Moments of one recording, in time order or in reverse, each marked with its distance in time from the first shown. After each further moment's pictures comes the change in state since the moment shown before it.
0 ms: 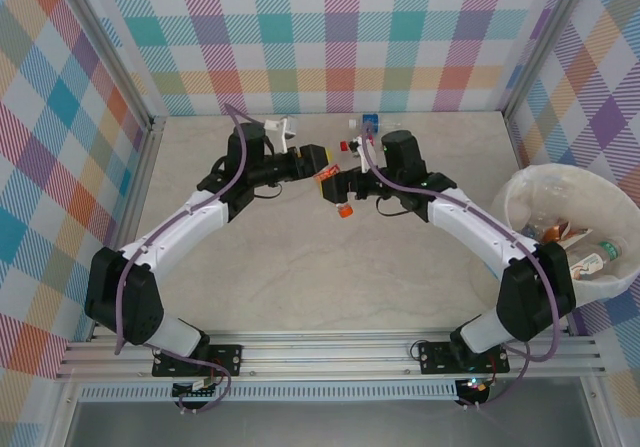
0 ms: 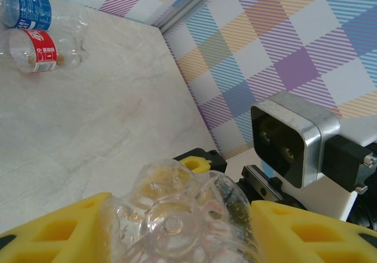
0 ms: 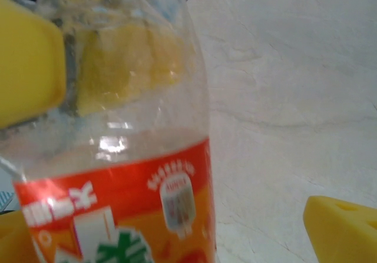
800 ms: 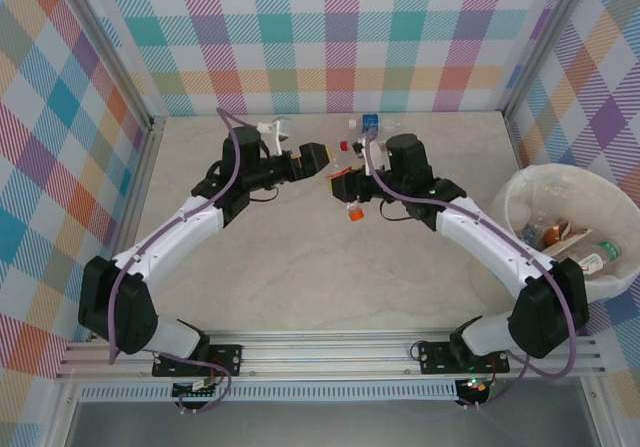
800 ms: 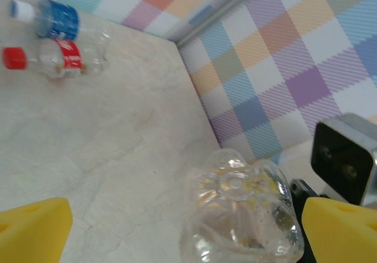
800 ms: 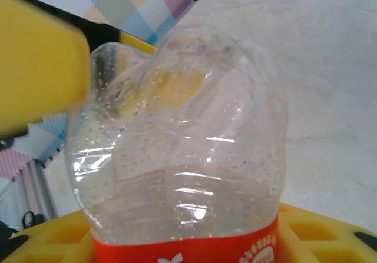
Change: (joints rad) left arm 0.000 -0.075 -0.054 -0.009 -0.121 -0.039; right arm 0.016 -0.122 -0.032 -0.066 0.161 -0.053
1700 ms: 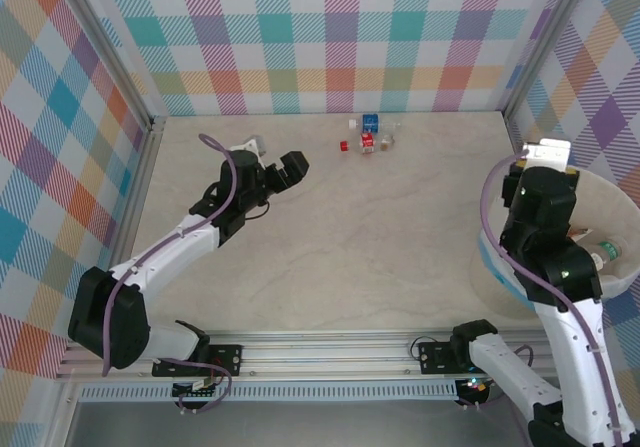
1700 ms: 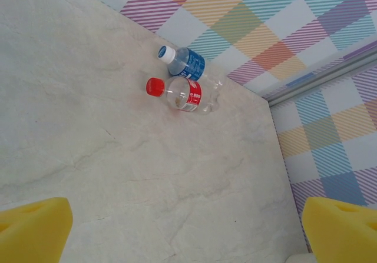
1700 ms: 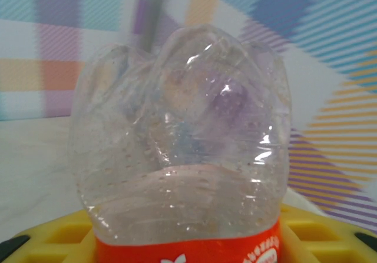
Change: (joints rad) left arm 0.001 -0.058 -0.185 0.043 -0.369 -0.074; right arm -0.338 -0.596 0.097 -0.446 1.266 -0.396
